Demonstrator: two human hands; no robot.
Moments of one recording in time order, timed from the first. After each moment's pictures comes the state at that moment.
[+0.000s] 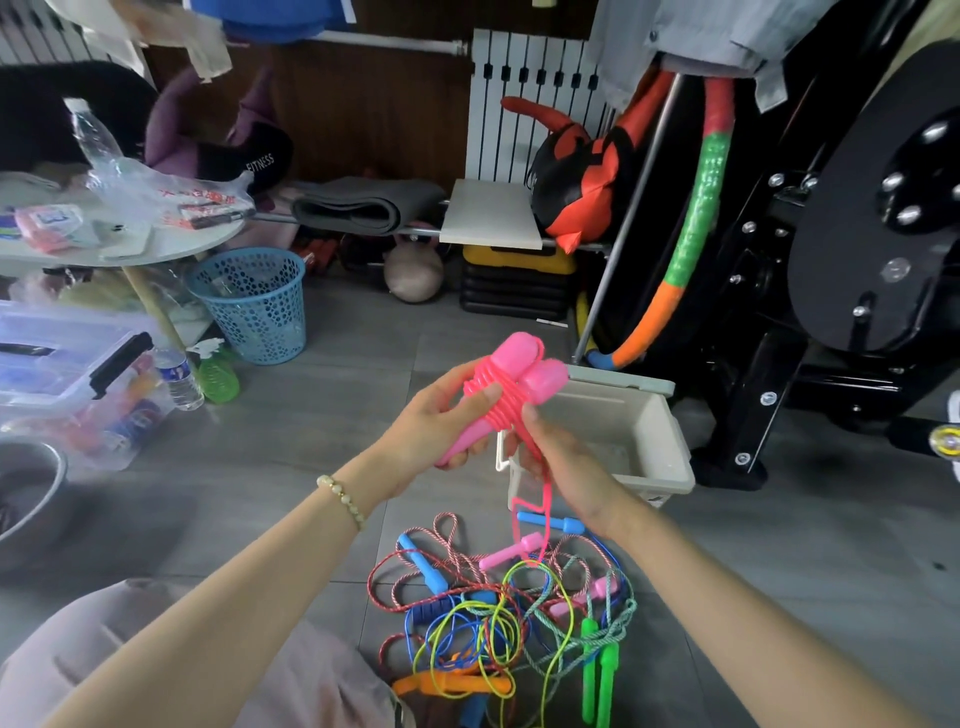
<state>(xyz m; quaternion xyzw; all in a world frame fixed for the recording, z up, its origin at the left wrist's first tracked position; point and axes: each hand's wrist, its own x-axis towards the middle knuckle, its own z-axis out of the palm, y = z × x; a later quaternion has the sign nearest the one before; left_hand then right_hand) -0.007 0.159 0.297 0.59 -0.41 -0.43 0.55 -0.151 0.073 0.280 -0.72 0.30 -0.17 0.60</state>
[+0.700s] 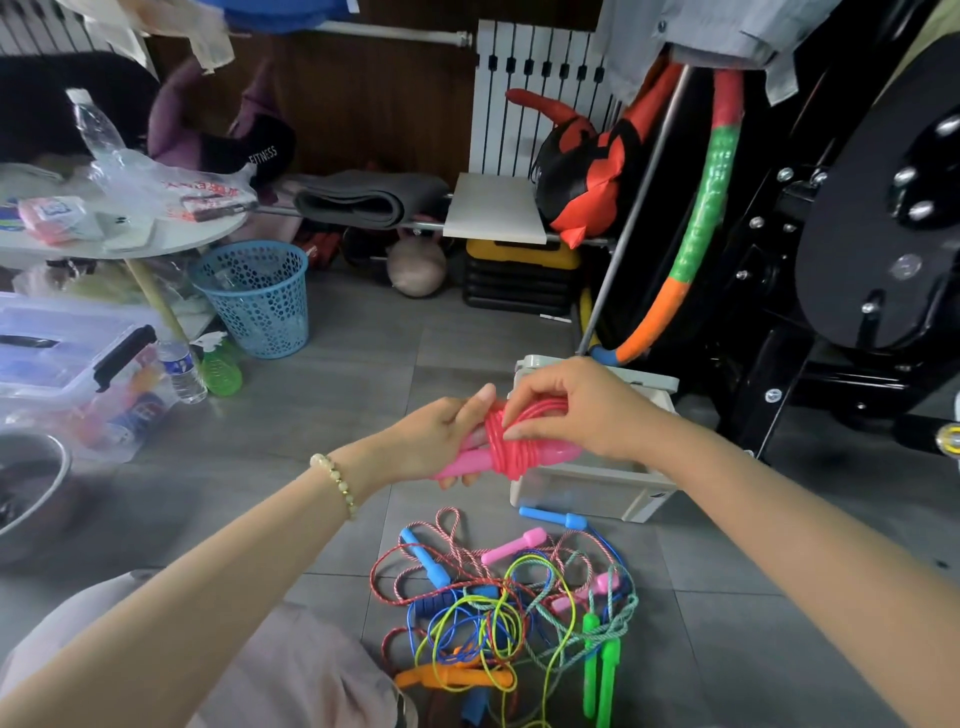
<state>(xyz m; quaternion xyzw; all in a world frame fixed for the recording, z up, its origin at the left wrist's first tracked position) -0.003 0.164 0.307 0.67 -0.54 -0.39 0.34 -0.146 0.053 0.350 -0.93 0.13 -0.10 0.32</state>
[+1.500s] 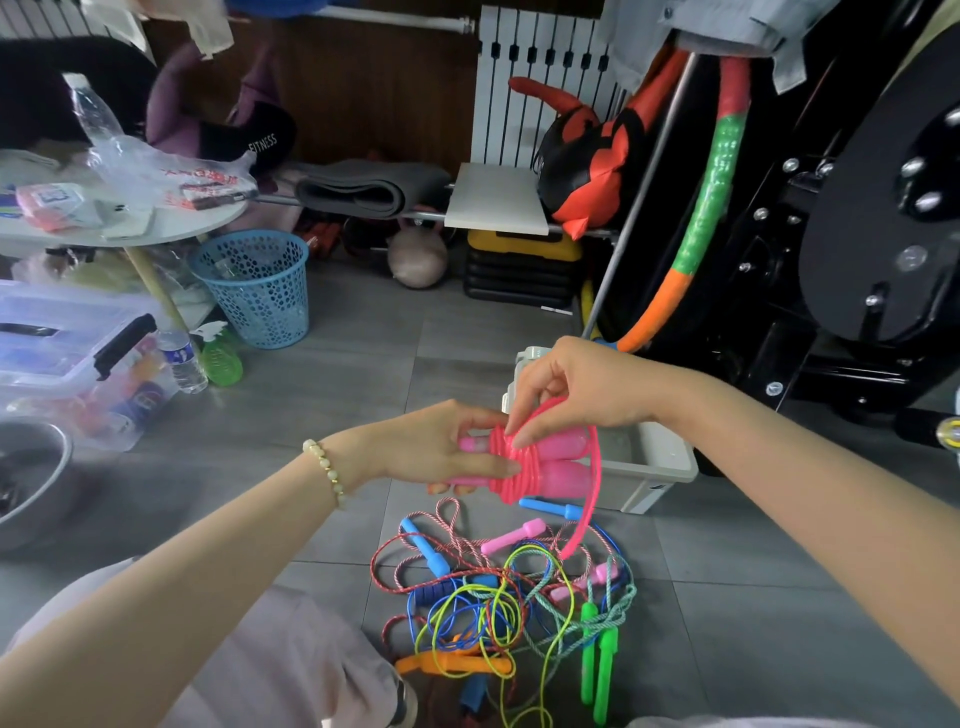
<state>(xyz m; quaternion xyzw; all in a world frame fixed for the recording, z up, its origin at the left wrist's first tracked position) -0.004 0.177 0.317 0.60 -0.61 -0.45 0.27 -0.141 0.045 0.366 -0.91 0.12 0.05 0.40</state>
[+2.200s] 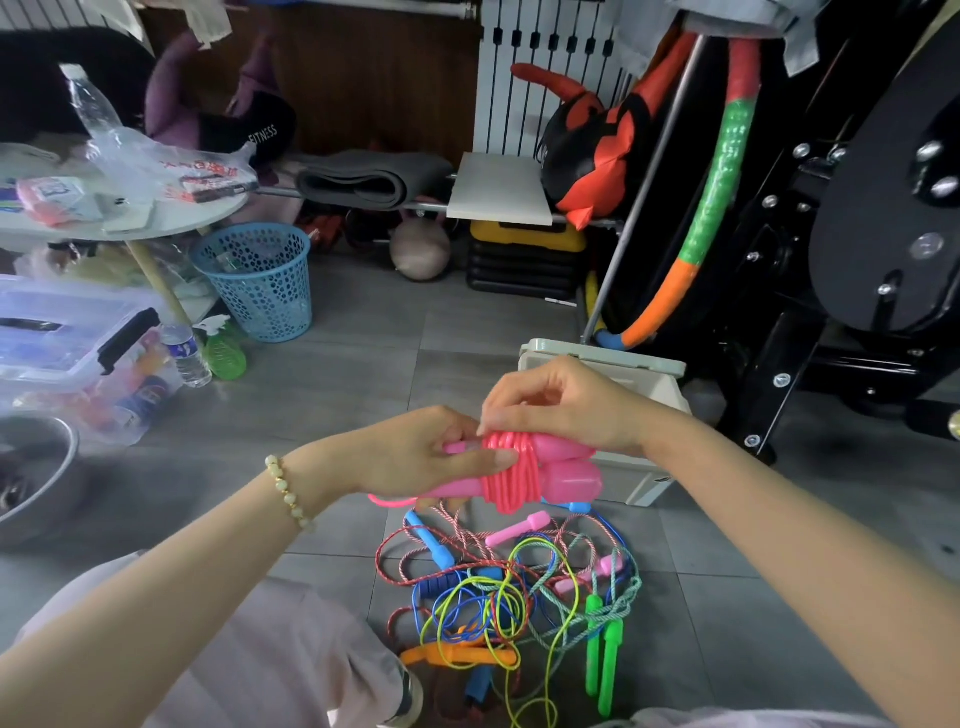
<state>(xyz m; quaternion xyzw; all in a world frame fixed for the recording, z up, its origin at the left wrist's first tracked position) -0.003 0.201 0.326 0.62 -0.63 -0.37 0.26 -0.143 0.069 0.344 -0.82 0.10 -0.03 0.57</state>
